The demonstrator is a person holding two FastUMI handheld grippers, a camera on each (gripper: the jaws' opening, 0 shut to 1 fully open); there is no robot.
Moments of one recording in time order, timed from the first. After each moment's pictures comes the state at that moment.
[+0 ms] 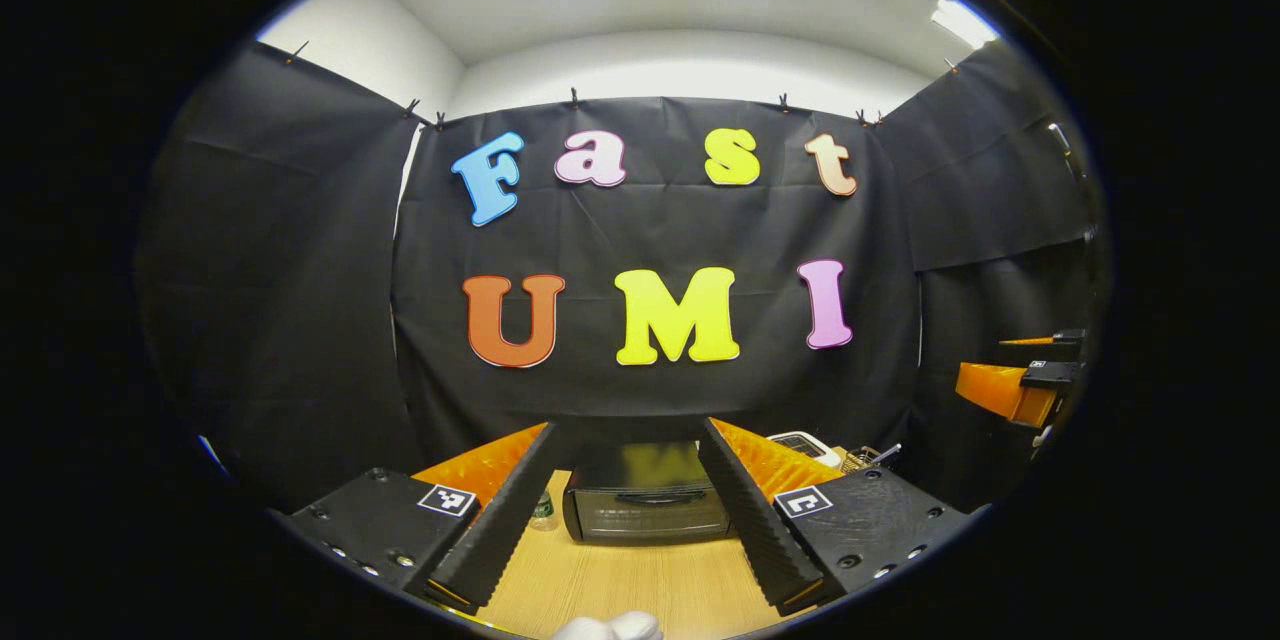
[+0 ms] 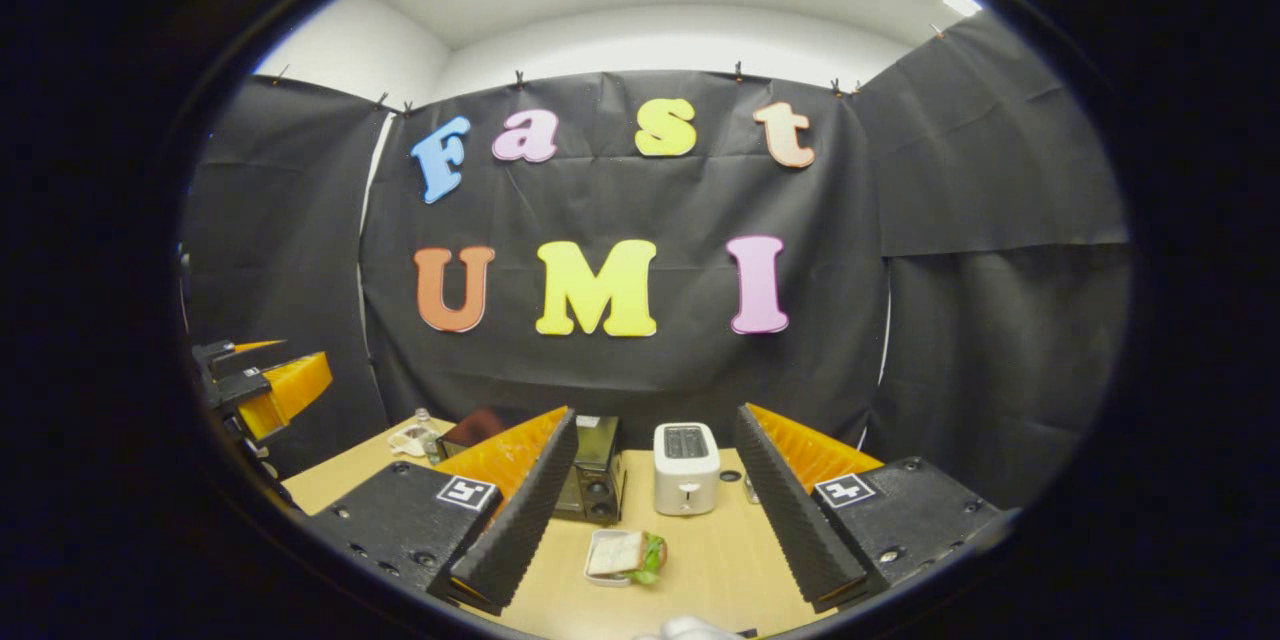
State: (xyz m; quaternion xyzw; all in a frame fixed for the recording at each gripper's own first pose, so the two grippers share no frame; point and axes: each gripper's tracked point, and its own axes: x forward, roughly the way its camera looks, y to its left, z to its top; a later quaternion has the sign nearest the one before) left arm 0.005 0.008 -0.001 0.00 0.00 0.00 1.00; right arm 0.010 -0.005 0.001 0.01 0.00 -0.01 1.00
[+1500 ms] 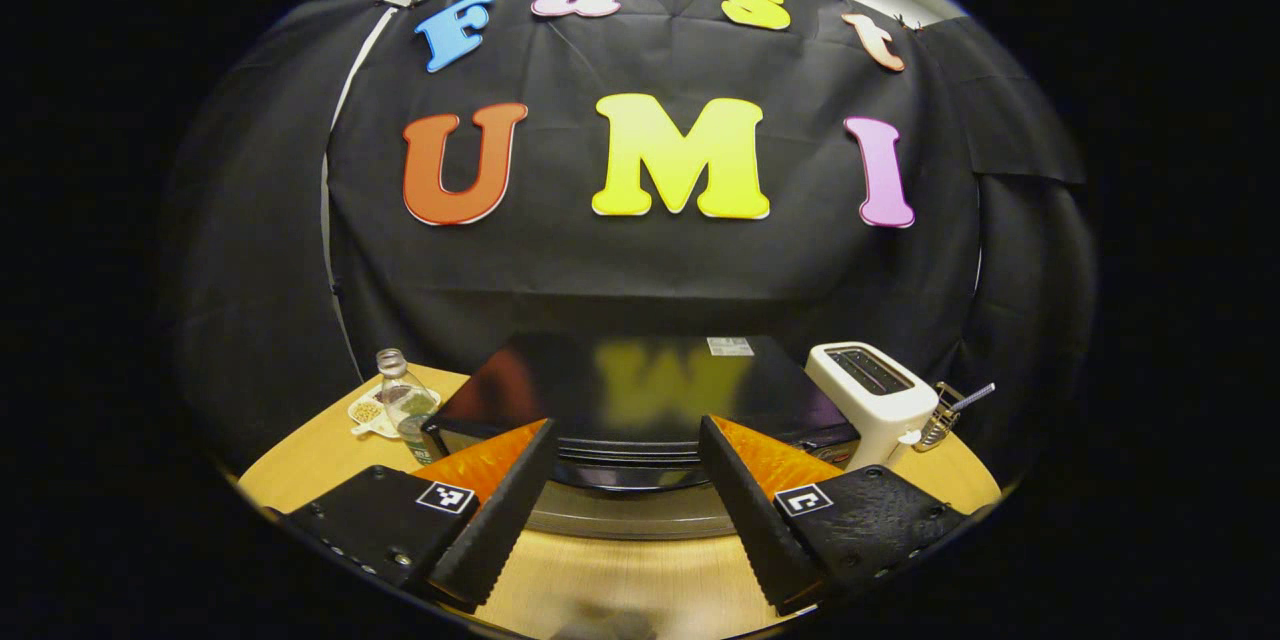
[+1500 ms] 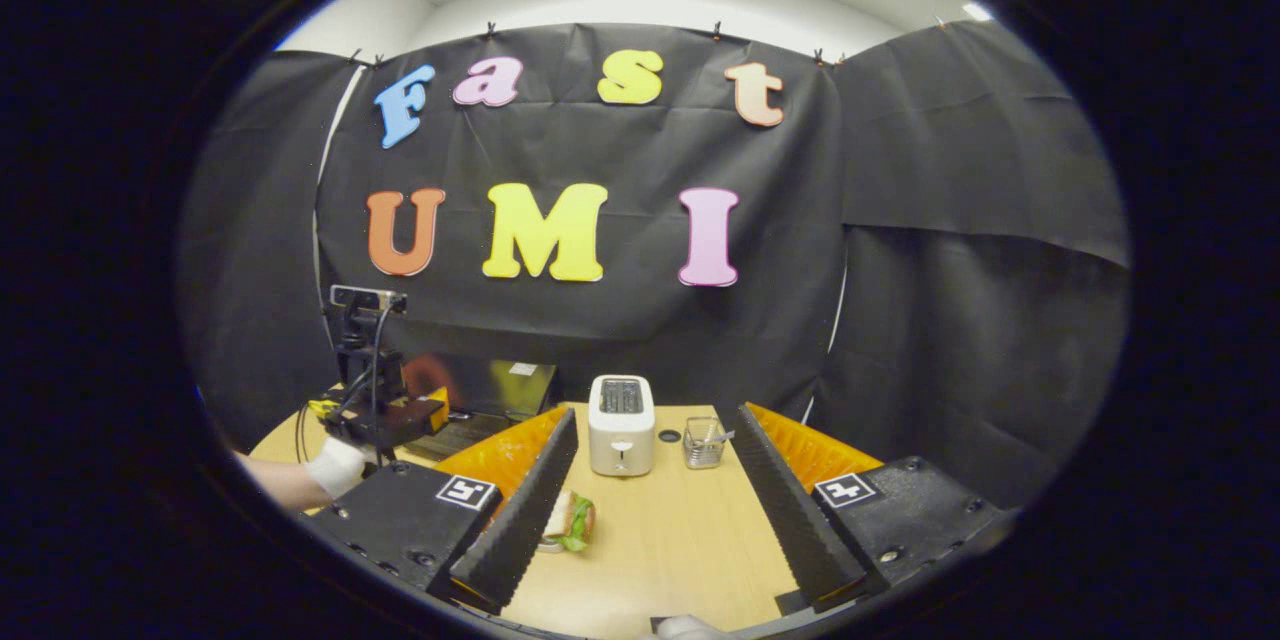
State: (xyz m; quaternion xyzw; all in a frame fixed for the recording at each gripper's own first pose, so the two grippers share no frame) left arm 0.232 -0.035 -0.236 -0.02 0.17 0.00 0.99; right arm 0.008 -0.073 -0.034 -0.01 0.09 -0.08 0.99
